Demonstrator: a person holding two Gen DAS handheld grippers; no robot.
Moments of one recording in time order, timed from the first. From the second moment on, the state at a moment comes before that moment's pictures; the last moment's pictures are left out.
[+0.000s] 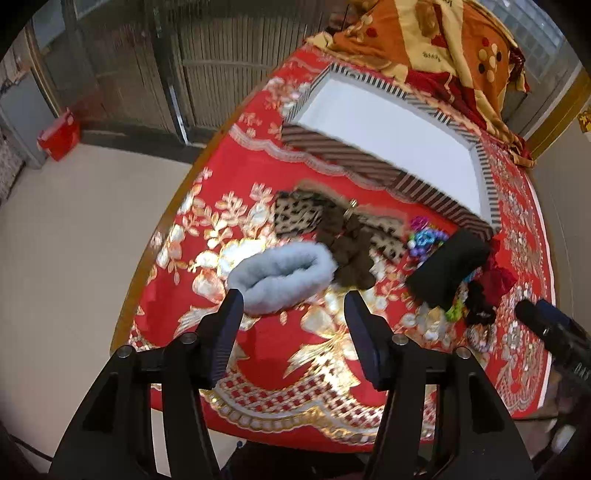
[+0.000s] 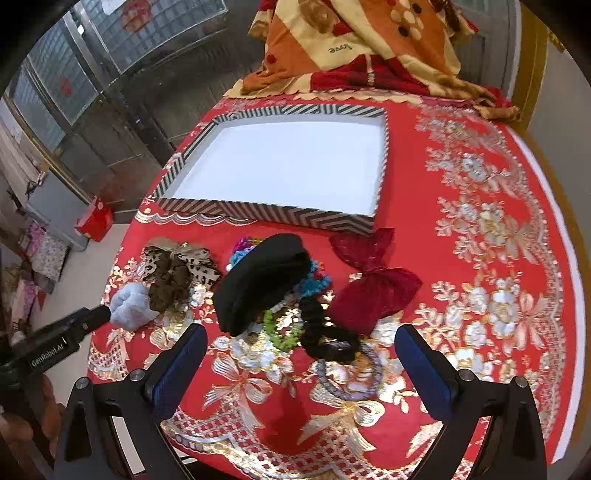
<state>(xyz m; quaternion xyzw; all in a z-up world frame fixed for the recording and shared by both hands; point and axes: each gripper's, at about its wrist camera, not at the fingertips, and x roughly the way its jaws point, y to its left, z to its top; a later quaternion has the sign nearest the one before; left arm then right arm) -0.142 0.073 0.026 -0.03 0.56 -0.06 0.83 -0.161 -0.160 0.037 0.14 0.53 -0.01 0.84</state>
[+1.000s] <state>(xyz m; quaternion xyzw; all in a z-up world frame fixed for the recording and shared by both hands) -0.089 0.087 -0.022 0.01 0.57 -0.12 0.81 -0.085 -0.154 -0.020 0.18 0.55 0.06 0.81</state>
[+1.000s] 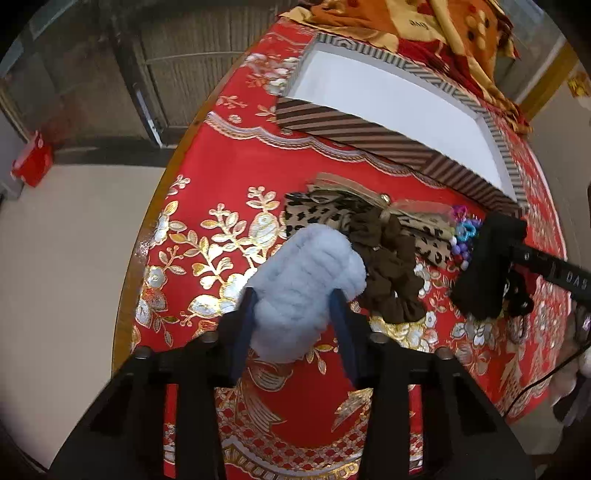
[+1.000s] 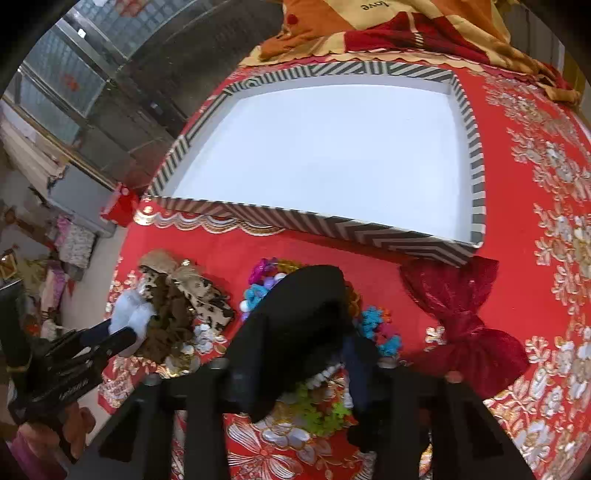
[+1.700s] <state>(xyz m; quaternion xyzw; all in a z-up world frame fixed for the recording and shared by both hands) -0.098 0.096 0.023 -0.03 0.56 -0.14 0.82 -0.101 -0.164 0.046 0.20 0.49 0.10 0.84</state>
